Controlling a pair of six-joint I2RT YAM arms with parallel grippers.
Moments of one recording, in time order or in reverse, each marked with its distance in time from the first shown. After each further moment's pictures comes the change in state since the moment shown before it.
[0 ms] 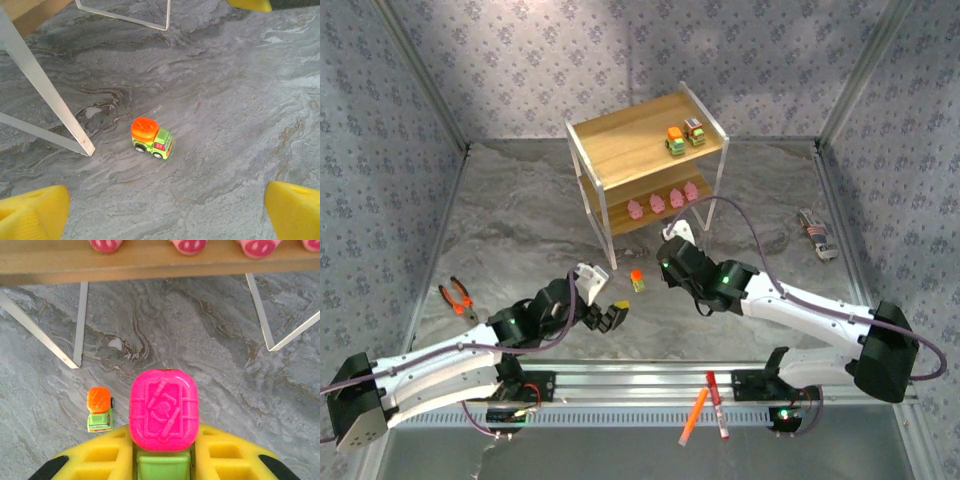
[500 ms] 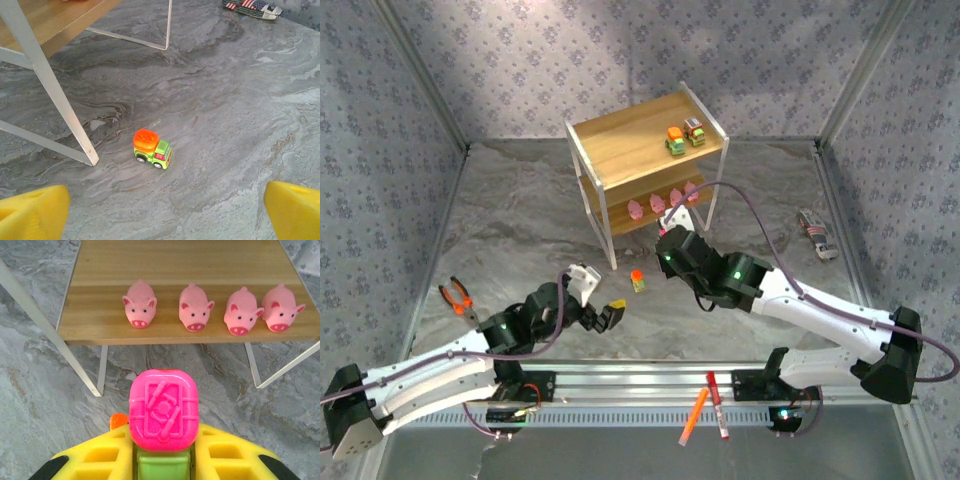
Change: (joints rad) left arm 0.000 -0.102 -0.033 0.005 -0.004 0.000; right arm 0.050 -0.029 0.176 -0.103 0.061 -0.052
